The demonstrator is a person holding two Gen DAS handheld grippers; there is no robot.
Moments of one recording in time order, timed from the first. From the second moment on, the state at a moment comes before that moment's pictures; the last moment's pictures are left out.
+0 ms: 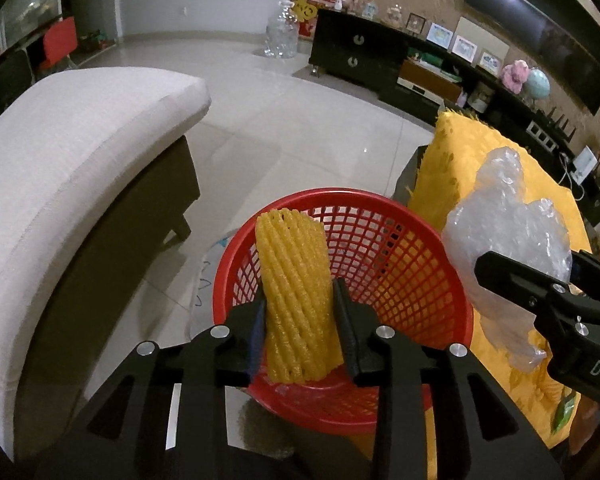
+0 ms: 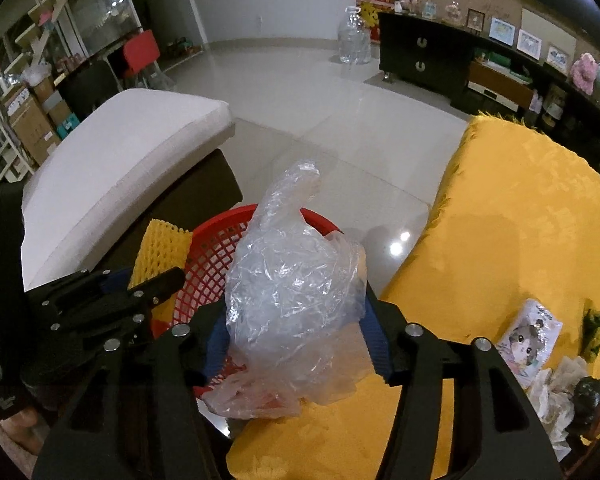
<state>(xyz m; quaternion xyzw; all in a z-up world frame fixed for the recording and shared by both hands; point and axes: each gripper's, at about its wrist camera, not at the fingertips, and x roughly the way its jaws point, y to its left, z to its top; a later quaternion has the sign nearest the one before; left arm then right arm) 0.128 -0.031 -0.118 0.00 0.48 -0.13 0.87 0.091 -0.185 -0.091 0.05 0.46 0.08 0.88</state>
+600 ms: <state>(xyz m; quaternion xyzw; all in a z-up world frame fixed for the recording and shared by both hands) 0.115 -0.021 -0.093 0.01 0.44 -0.11 0.89 0.071 -0.203 -0.069 0.06 0.43 0.05 0.90</state>
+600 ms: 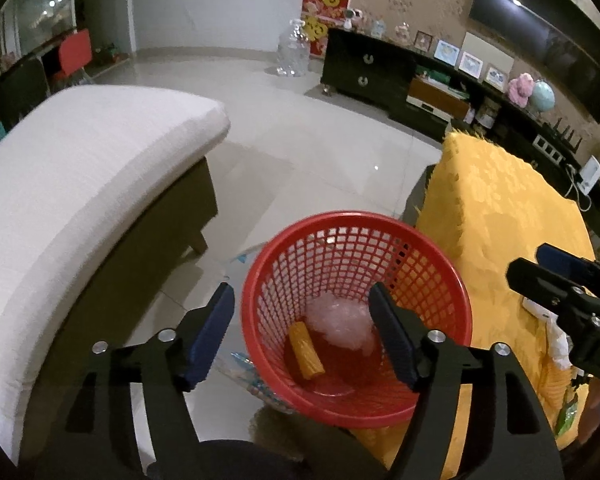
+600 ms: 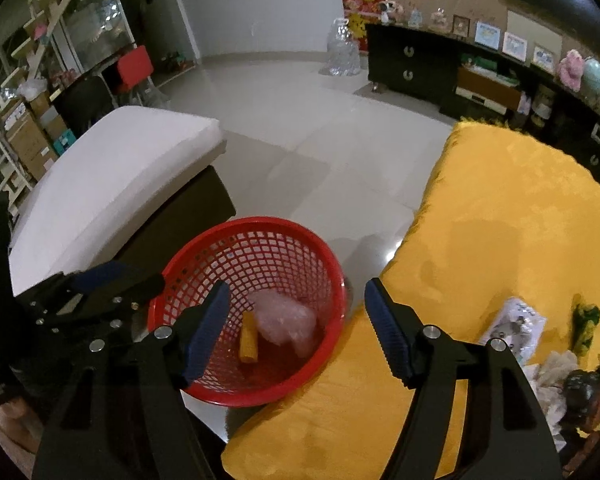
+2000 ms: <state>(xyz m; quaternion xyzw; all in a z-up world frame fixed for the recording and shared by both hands) 0.045 -0.111 -0.056 0.10 0.39 -0.19 0.90 -0.111 -0.358 -0.043 0.10 0.34 -0.17 0.92</state>
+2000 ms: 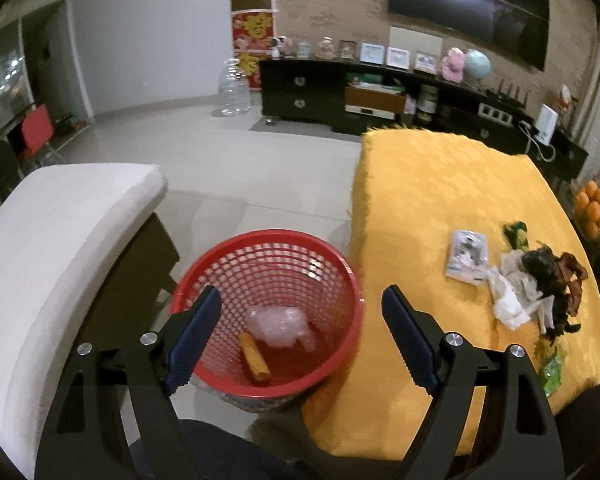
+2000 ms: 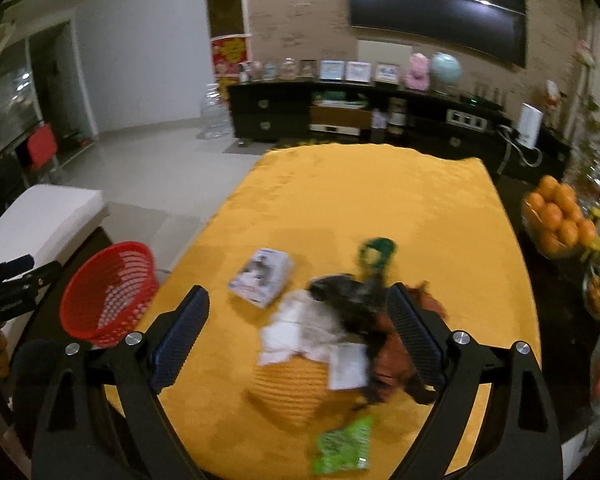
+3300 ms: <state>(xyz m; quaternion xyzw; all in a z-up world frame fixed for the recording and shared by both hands) 0.077 -0.347 -0.152 0.22 0.46 -0.35 0.79 -0.170 -0.461 -0.108 0.19 0.36 -0.27 0.87</state>
